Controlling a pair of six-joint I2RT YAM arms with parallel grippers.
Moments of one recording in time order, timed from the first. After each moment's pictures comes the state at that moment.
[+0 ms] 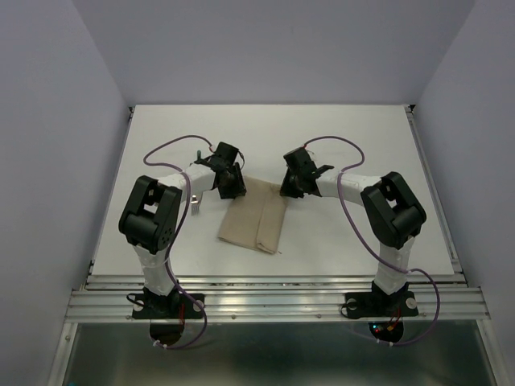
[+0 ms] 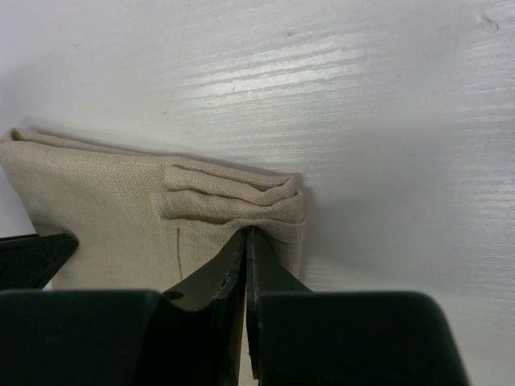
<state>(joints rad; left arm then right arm) -0.45 1.83 1.14 -0.37 0.01 -0.66 0.59 1.91 1.20 -0.21 0.11 0.85</state>
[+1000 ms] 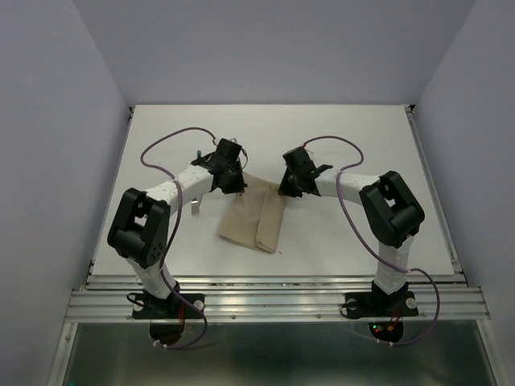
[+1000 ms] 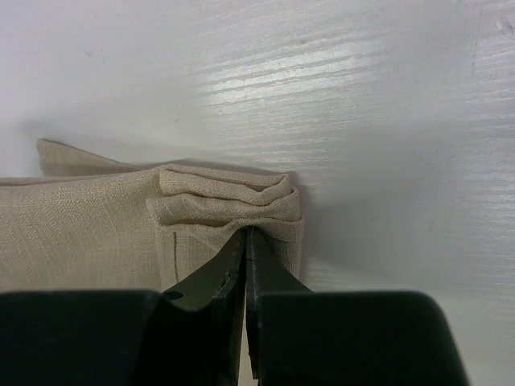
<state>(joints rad) -0.49 1.71 1.14 -0.42 -0.02 -0.63 0.59 1.93 1.21 -0.20 0.10 0.86</state>
